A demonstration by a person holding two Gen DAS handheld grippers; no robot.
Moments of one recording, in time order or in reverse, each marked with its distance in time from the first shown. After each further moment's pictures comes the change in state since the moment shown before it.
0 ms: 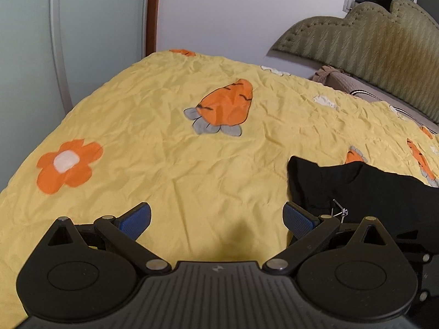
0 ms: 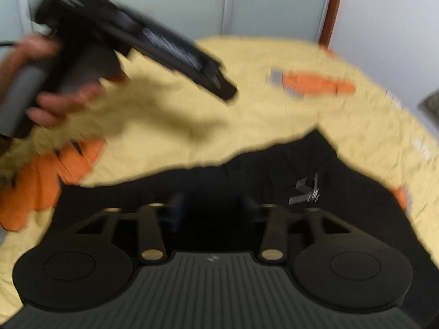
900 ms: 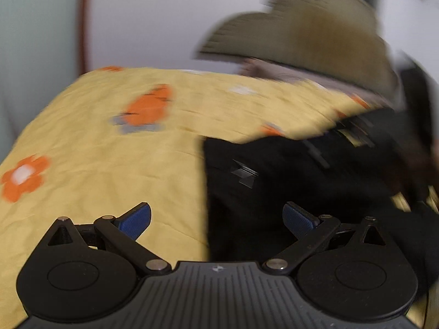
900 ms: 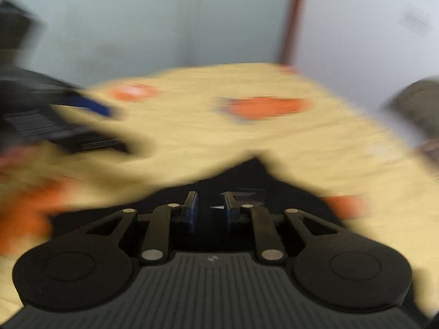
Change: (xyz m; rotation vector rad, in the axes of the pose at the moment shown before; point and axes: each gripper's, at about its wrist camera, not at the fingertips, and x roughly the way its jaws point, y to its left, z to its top) left arm -0.059 -0.056 -0.043 0.252 -0.034 -0.267; right arm -0.050 -0.042 0.015 0.048 -0.096 -0.245
